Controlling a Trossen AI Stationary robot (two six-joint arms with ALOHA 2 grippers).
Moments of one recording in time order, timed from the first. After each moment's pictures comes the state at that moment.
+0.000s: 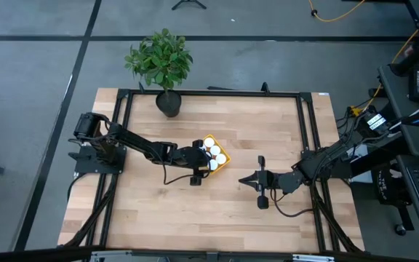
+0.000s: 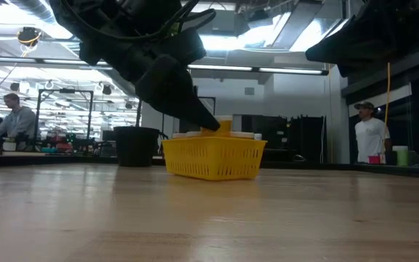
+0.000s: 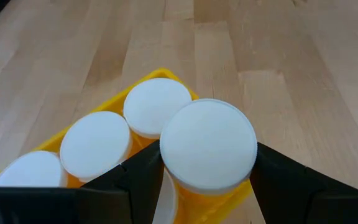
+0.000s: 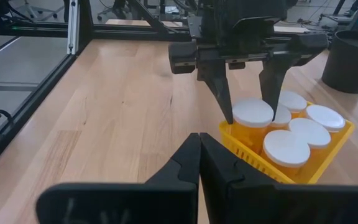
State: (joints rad) left arm -0.11 1.71 0.81 0.29 -0.17 0.01; right arm 0.58 1.33 0.47 0.50 0.58 0.17
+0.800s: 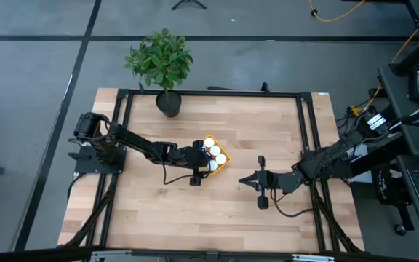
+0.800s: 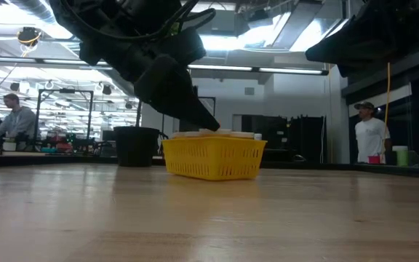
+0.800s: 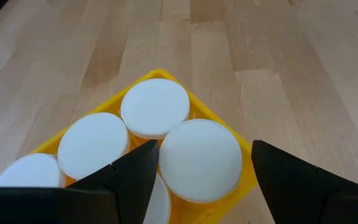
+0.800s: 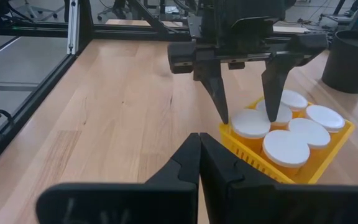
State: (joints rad) left arm -0.11 1.71 0.81 0.29 -0.16 0.02; right arm 0.58 1.33 0.47 0.50 0.58 0.17
